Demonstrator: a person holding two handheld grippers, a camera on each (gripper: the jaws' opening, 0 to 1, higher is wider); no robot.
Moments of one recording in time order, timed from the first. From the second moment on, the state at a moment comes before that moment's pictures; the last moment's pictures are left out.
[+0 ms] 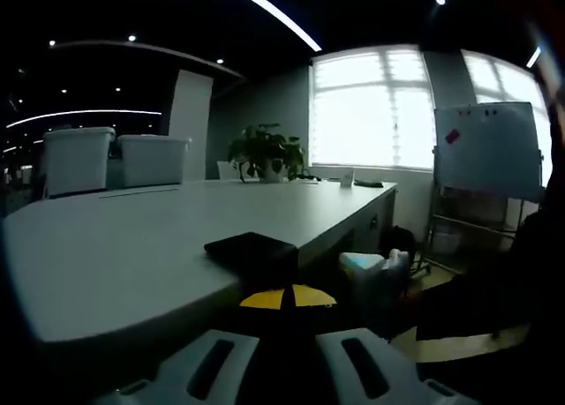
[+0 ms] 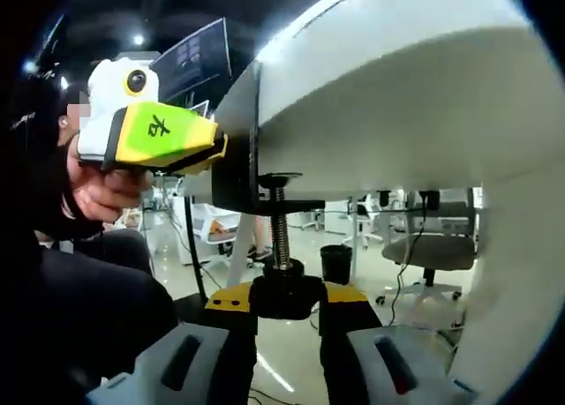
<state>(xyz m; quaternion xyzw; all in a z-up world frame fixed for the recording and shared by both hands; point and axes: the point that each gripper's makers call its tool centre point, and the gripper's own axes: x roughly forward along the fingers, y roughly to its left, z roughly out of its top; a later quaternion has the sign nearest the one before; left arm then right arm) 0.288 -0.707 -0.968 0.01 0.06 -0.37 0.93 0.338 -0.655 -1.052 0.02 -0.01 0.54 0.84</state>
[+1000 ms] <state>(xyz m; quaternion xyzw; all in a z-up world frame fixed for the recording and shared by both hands) 0.292 -0.707 -0.966 0.00 0.06 -0.37 0.93 0.351 -0.677 -1.069 0.13 0.01 0.40 0.91</state>
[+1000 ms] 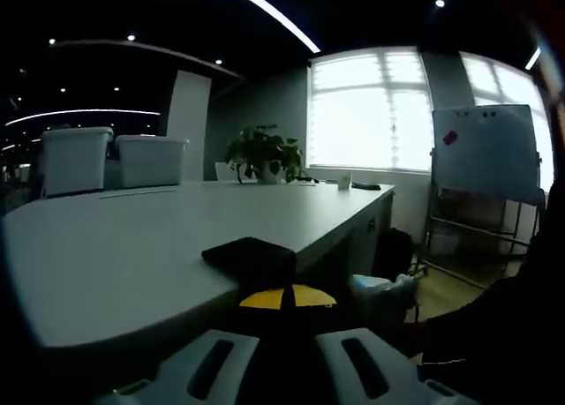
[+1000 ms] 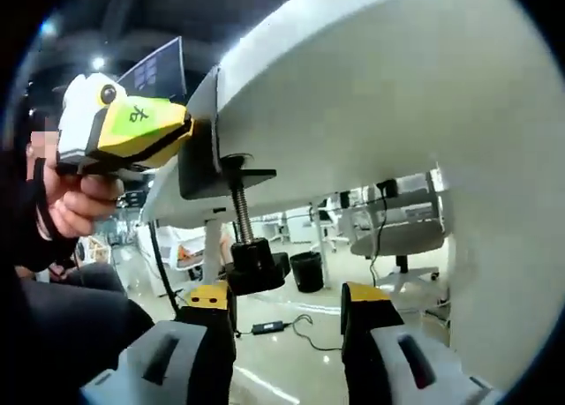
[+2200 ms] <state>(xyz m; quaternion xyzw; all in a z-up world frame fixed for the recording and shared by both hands) 0.285 -0.709 -0.963 -0.01 0.05 -0.38 0.93 0.351 -0.677 -1.049 -0.03 -0.01 0.18 0.98</state>
